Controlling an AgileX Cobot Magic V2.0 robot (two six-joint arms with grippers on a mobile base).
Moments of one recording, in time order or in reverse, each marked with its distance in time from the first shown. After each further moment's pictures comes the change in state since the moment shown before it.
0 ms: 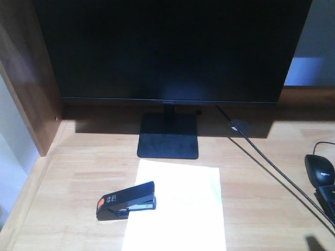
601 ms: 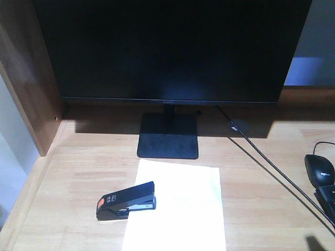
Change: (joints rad) left arm 0.000 0.000 0.000 0.000 0.001 0.000; right arm 0.000 0.000 0.000 0.000 0.001 0.000
